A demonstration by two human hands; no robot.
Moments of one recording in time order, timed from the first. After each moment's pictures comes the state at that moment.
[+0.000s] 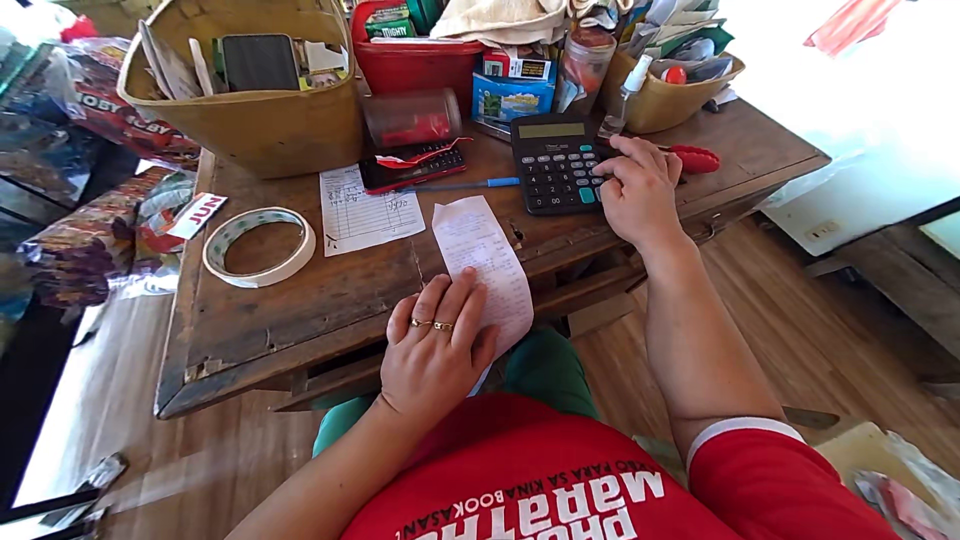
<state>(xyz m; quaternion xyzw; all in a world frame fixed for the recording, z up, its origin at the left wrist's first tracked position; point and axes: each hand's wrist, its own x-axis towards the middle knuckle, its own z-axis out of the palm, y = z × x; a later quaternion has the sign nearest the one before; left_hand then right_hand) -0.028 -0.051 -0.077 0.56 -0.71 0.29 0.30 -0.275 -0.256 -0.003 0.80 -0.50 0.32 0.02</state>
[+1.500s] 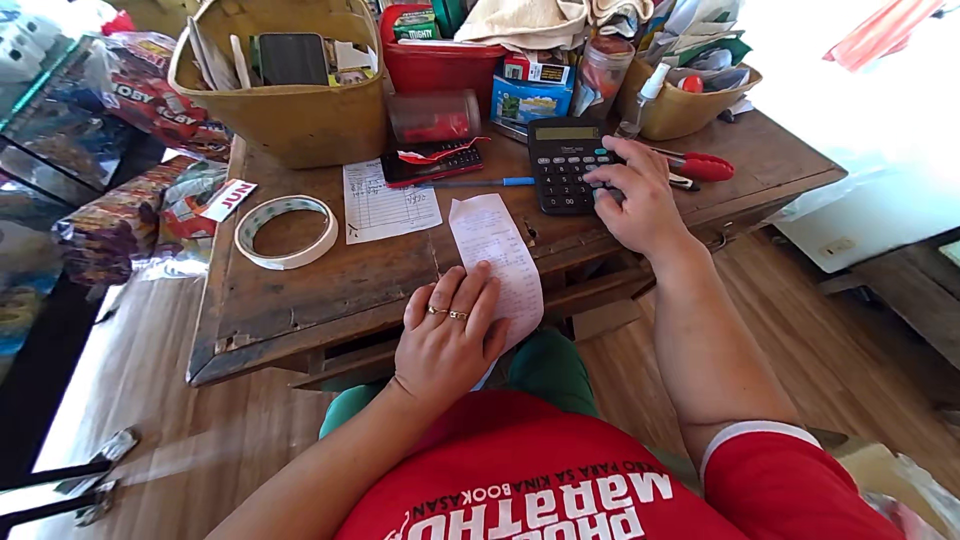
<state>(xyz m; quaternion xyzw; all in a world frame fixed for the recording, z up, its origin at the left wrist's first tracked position) -0.028 -0.052 -0.078 0.56 -0.71 0.30 0.30 -0.268 -0.250 0.001 0.87 -0.35 0.35 0.02</state>
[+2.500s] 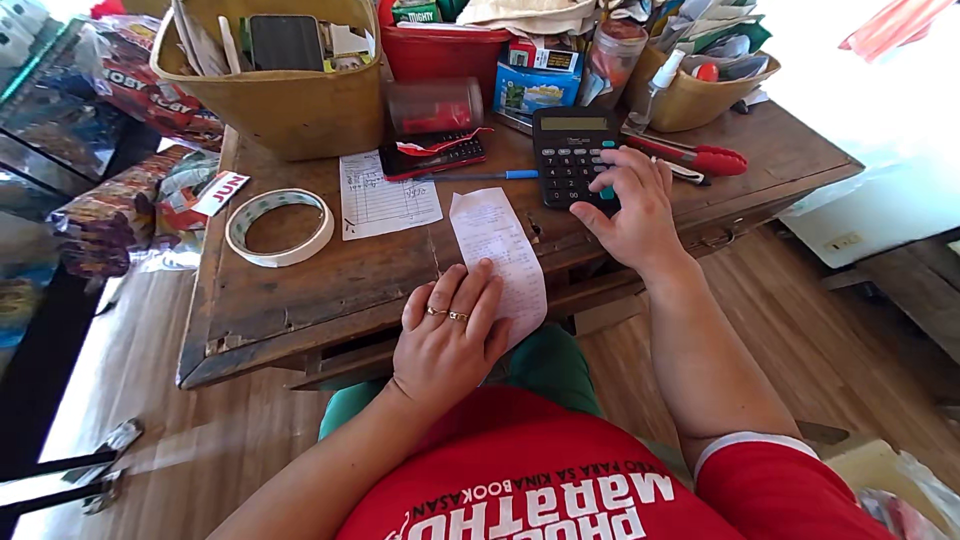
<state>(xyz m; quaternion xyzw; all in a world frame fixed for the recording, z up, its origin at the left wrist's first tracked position) -0.028 -0.051 -0.078 0.56 -0.71 0.29 0.30 -0.257 -0.233 -0.016 0.85 -0.36 0.37 0.04</state>
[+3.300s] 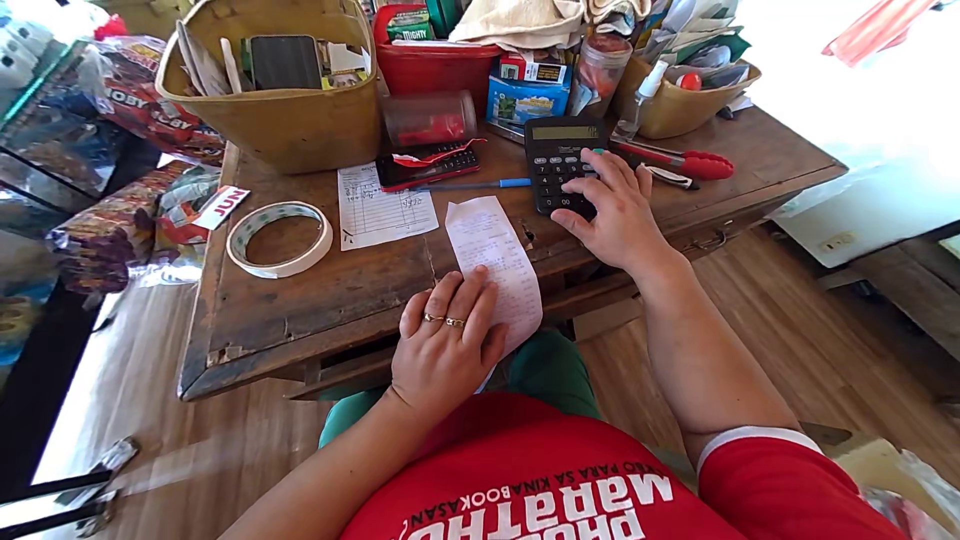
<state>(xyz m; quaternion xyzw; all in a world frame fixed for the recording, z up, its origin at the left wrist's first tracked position) -0.027 -0.052 -0.078 0.56 -0.71 0.30 0.30 -0.249 -0.234 -0.007 0.87 -0.41 0.28 0.01</state>
